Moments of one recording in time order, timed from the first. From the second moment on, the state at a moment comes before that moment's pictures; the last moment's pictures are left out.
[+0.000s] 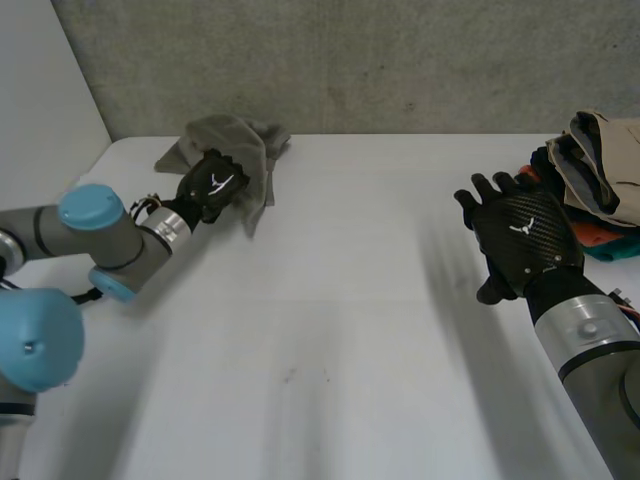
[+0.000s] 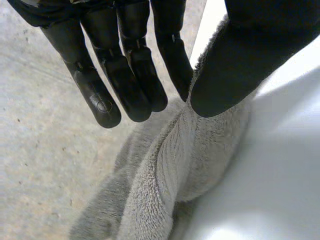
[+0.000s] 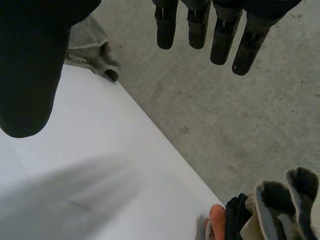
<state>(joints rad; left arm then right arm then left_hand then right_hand) 4.52 -2.74 -0.71 3.56 -0.92 3.94 1.90 -1.53 2.02 -0.50 1.44 2.65 1.13 1.19 1.19 1.20 0.98 0.20 0.22 0.22 0.24 0.06</state>
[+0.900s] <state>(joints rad) 4.31 -1.91 -1.50 3.59 -1.20 3.08 1.91 -1.36 1.69 -0.18 1.44 2.72 0.35 0.34 0.34 0.33 0.15 0.20 0.22 0.22 0.24 0.06</state>
